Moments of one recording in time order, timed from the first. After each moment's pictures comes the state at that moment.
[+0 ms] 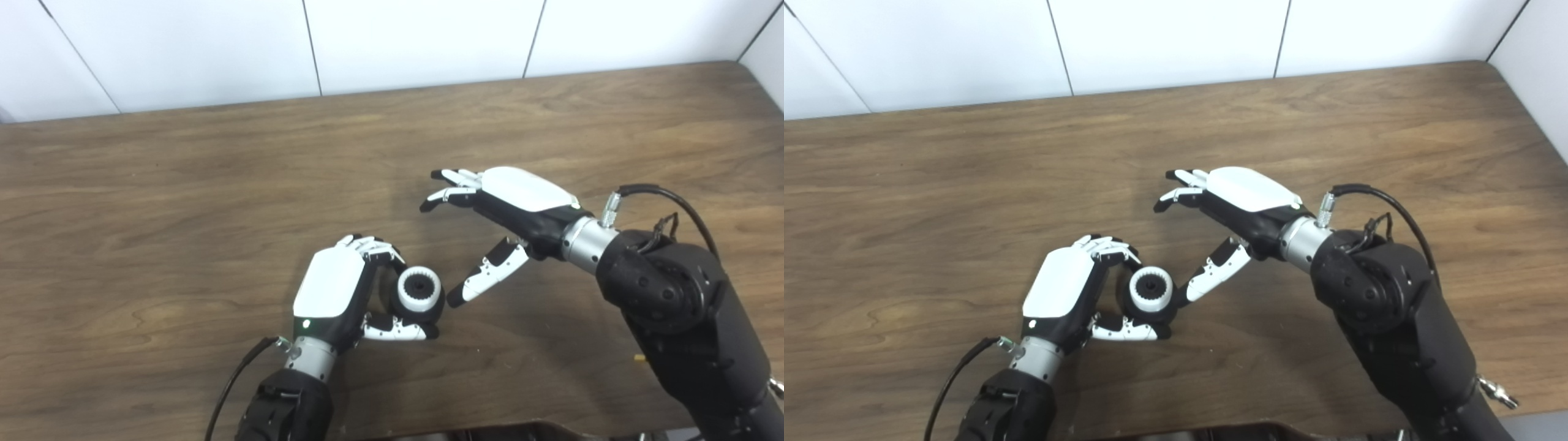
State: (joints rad) left arm 0.10 0.08 -0.49 -0.29 1.00 0.18 -0.12; right arm -0.23 -0.39 0.28 -0.68 -0.81 0.44 0.89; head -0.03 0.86
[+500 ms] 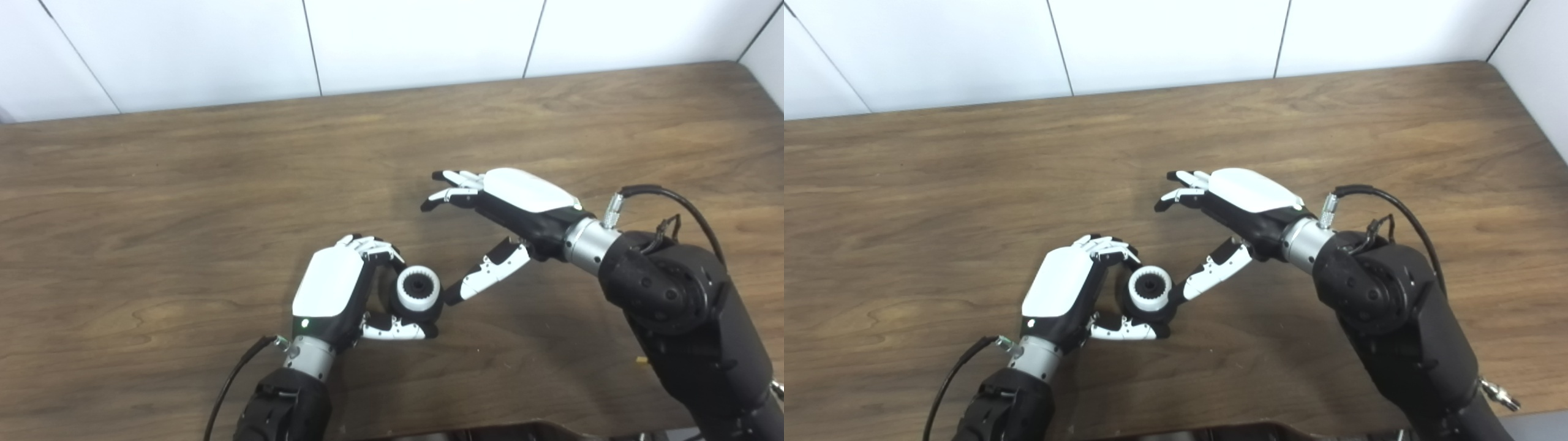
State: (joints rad) left arm 0.09 0.09 -0.49 -0.30 1.00 0.18 -0.13; right arm -0.23 -0.40 0.27 -0.68 -0.80 0.44 0.89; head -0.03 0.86
